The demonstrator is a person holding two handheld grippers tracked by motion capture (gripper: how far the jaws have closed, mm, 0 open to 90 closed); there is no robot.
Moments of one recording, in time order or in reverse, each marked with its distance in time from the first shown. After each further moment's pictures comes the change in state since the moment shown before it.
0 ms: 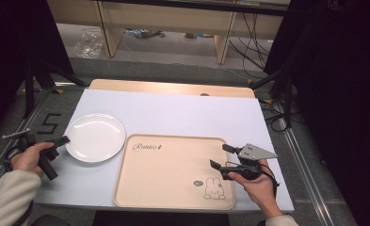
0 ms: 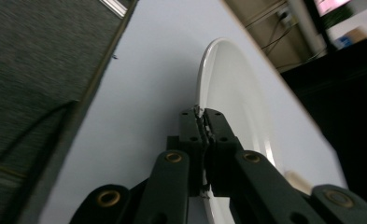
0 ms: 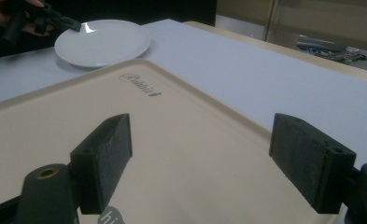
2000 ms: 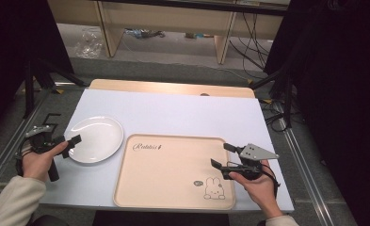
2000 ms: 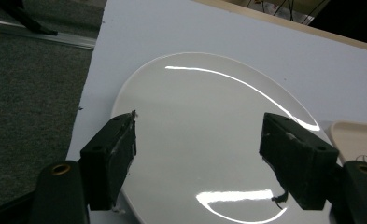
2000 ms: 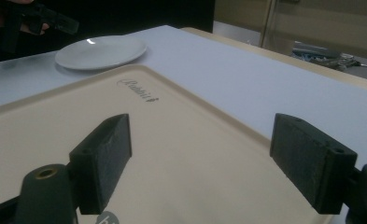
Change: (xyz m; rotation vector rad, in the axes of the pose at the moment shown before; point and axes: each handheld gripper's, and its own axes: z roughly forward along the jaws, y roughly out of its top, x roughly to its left) left arm -0.045 -0.018 0.008 -0.003 0.194 0.532; right arm 0.002 0.001 -0.002 -0.026 -0.009 0.018
